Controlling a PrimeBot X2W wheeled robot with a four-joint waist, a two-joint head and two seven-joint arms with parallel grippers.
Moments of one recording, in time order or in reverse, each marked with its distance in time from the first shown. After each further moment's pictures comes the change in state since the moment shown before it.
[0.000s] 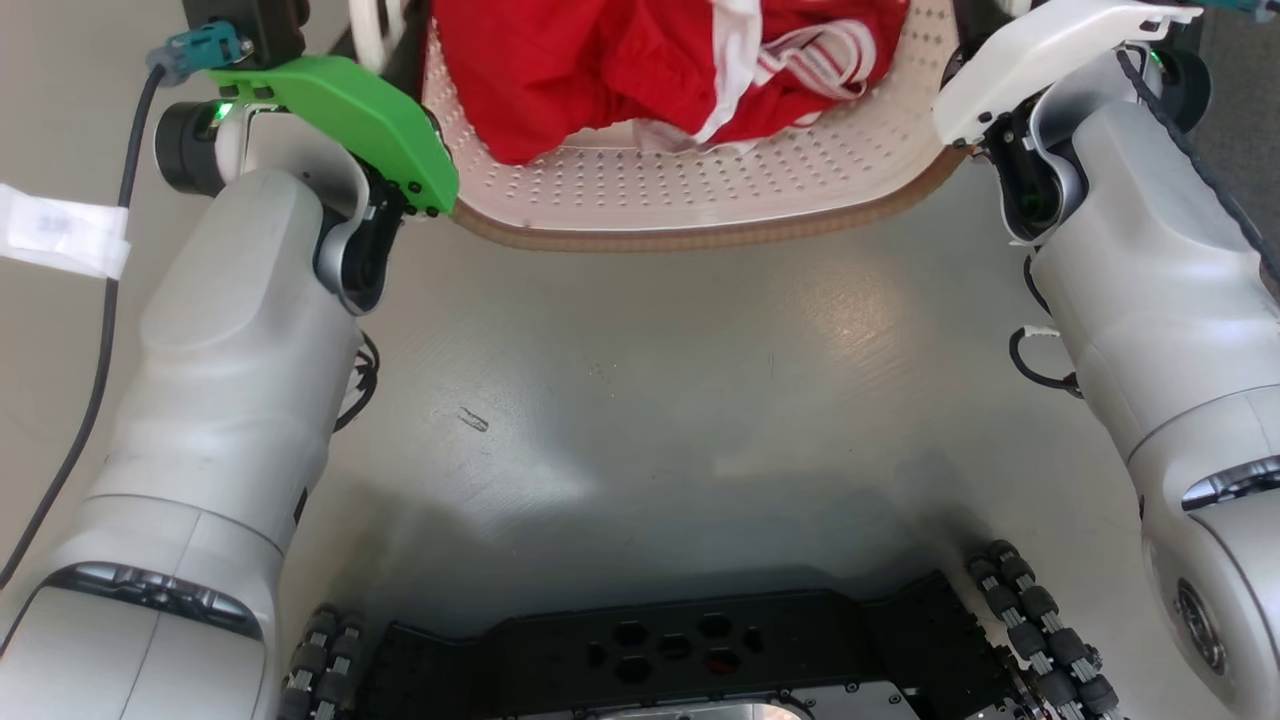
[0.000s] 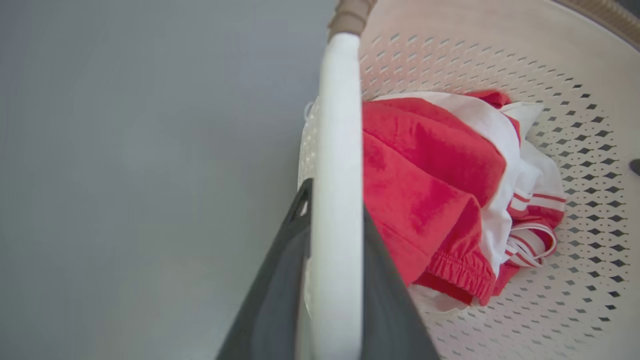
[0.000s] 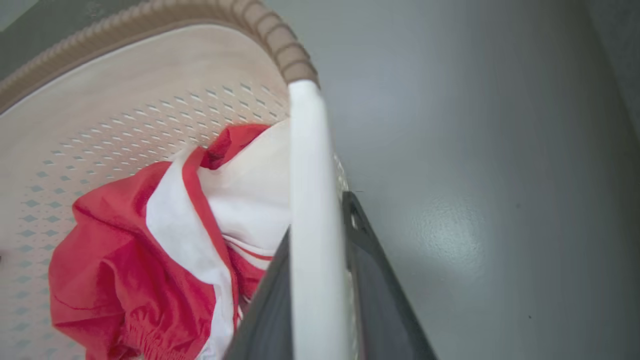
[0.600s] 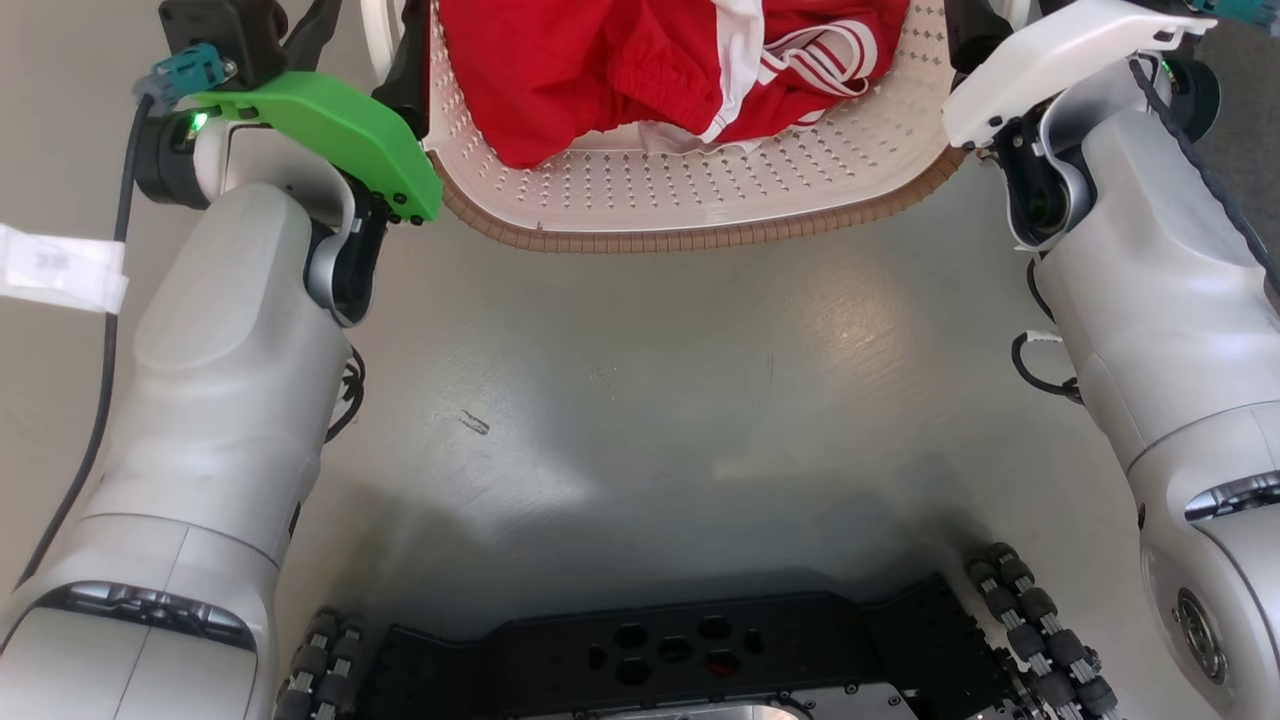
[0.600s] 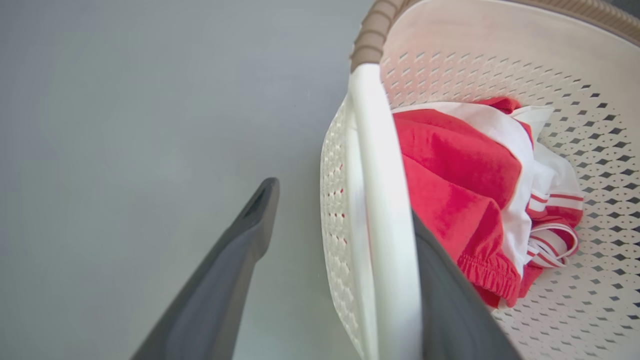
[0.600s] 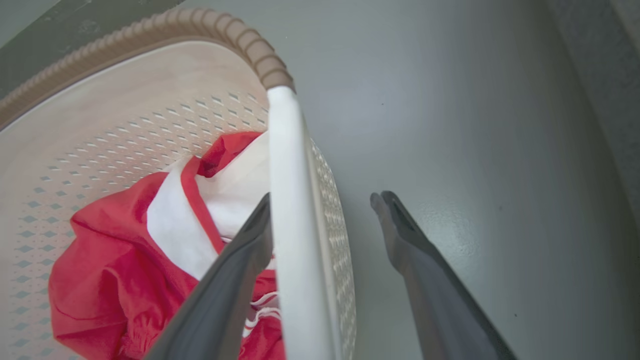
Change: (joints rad) left arm 0.036 0.004 0.071 -0.032 0.100 0.010 -0.044; right arm 0.034 0.000 -0.056 -0.052 -0.028 -0.001 0.005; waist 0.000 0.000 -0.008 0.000
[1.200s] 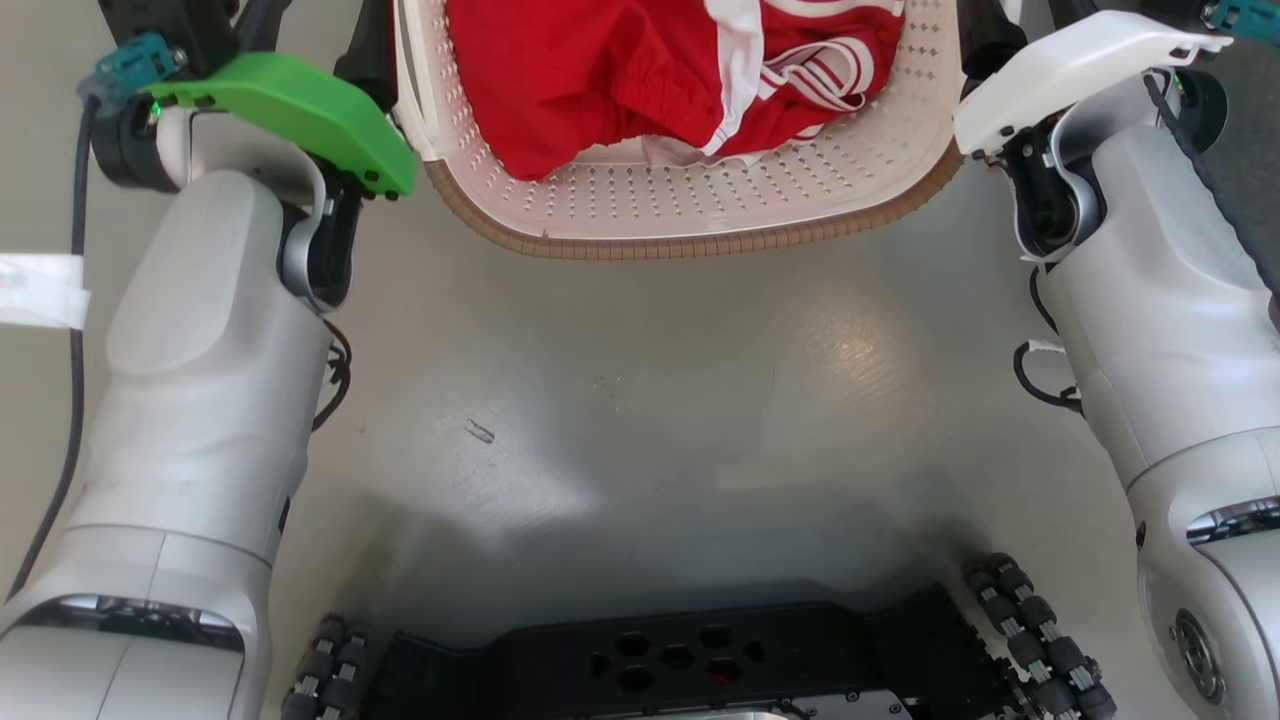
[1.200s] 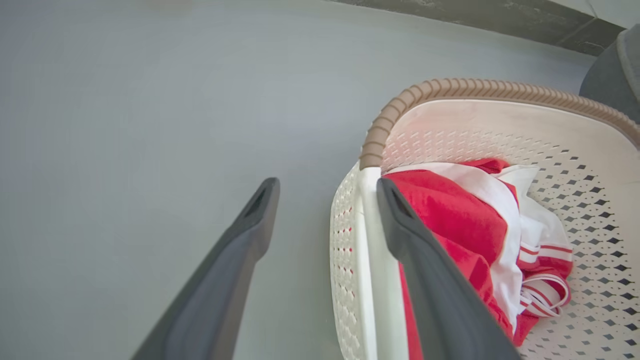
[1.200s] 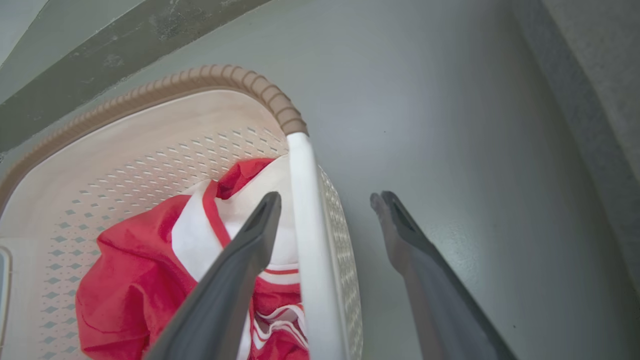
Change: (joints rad) left arm 0.032 0.002 0.116 -0.093 0.076 0.016 -0.010; right arm 0.062 -0.002 -0.047 -0.098 -0.010 -0.001 0.006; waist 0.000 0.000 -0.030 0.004
